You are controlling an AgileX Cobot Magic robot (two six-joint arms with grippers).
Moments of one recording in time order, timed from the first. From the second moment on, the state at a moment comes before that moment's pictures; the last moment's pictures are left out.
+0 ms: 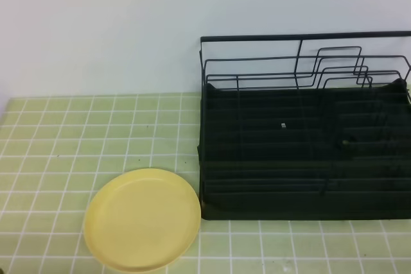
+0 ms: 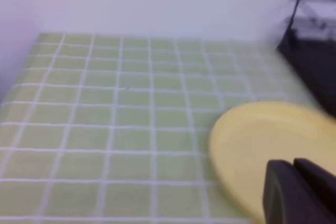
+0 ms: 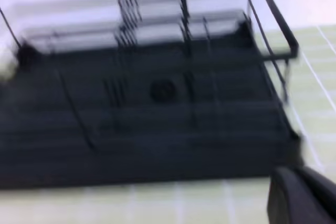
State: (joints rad) left arm -0.18 0.00 0.00 0.01 0.25 -0.28; right arm 0.07 -0.03 0.03 0.17 0.16 0.15
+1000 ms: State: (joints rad) left arm -0.18 0.00 0.00 -0.95 -0.13 -0.28; right arm 0.07 -0.03 0.02 0.70 -0.31 -0.08
